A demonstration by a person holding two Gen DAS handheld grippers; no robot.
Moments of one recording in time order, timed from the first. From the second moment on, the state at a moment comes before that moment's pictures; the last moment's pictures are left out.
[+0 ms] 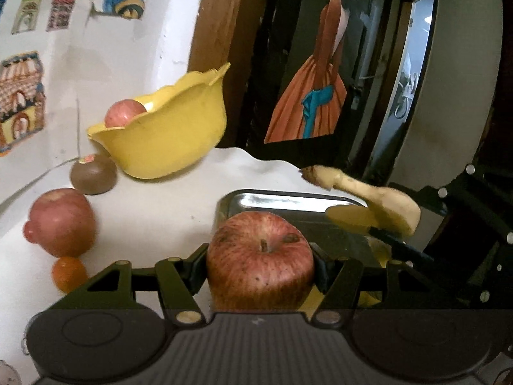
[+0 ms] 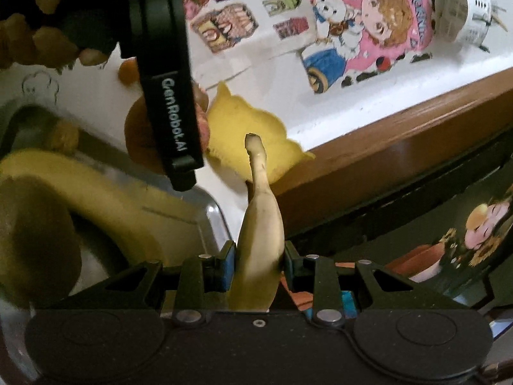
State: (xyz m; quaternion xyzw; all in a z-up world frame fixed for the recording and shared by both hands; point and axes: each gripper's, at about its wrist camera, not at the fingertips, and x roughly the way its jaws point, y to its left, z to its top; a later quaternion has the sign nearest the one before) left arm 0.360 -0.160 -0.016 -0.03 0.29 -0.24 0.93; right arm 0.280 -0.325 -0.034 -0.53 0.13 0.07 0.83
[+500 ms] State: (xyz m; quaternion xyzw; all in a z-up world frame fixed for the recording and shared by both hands) left arm 0.371 -0.172 -0.030 -0.02 0.31 -0.24 0.92; right arm 0.285 -0.328 -0.044 -0.53 0.13 0.08 0.83
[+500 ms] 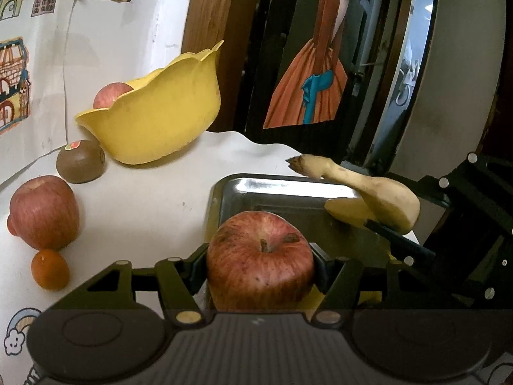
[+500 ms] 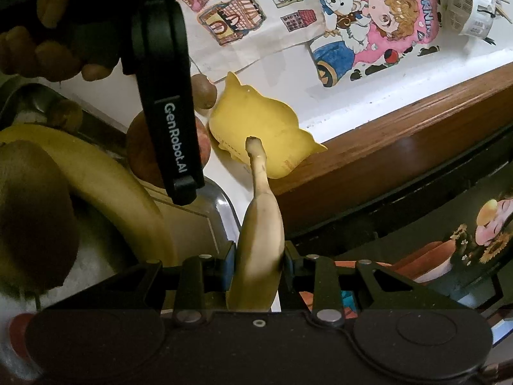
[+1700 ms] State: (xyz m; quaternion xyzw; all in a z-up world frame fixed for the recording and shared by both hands) left arm 0.355 -0.157 -0.007 -0.01 0.30 -0.25 0.92; right arm 0.277 -0.312 -0.044 -0.62 0.15 0.14 0.76
